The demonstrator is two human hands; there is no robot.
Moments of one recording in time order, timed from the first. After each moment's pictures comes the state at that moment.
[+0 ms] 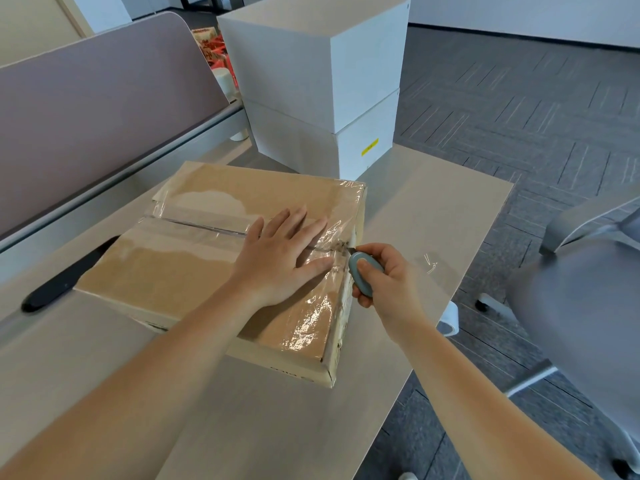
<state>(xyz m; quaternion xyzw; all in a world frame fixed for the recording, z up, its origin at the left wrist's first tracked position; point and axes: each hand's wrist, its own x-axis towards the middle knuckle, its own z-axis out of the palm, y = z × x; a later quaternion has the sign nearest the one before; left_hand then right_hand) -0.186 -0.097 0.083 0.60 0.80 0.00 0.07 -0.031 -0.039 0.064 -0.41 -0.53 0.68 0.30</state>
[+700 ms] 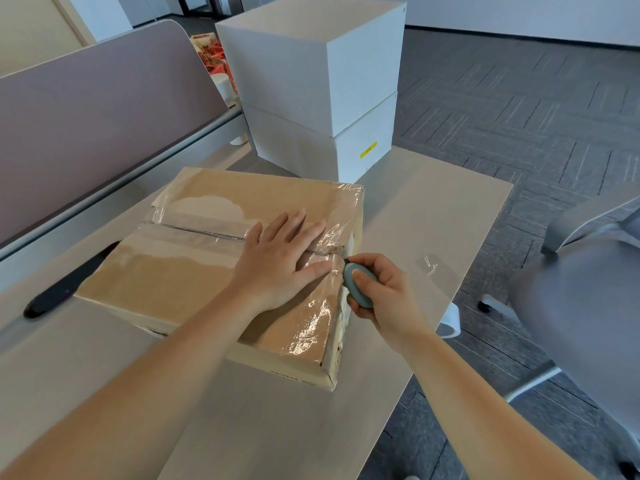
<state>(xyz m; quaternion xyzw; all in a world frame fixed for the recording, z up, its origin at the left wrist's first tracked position) -0.186 -0.096 0.081 0.60 0.80 0.01 0.06 -0.026 -0.043 0.063 -0.36 -0.50 0.74 0.26</state>
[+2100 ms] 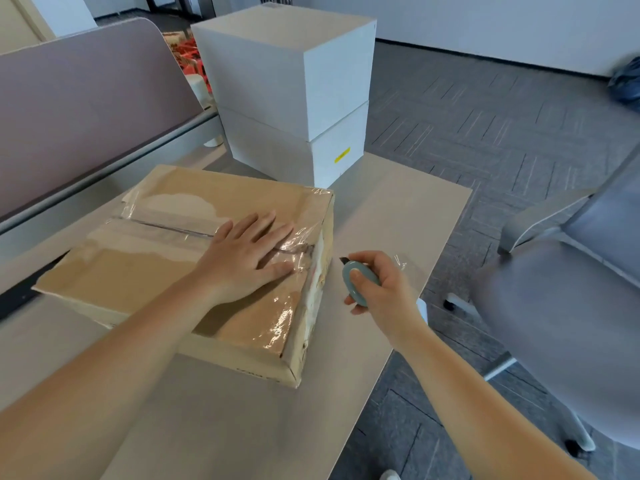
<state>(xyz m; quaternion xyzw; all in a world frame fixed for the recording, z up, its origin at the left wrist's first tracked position) -0.206 -0.105 0.088 0.63 0.77 -0.02 0.09 -0.002 -0.045 0.073 -0.40 -0.60 0.62 0.29</state>
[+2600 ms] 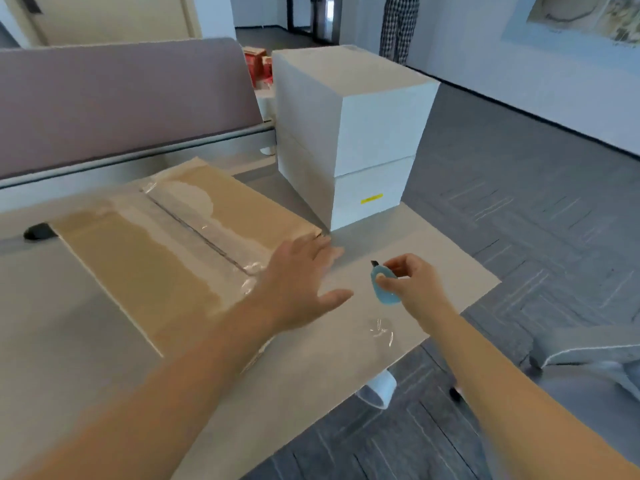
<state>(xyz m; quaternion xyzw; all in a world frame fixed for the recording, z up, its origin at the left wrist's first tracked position) -0.084 -0.028 0.113 0.53 0.84 0.07 0.05 0.019 0.124 0.078 -0.36 -0.75 0.53 0.17</state>
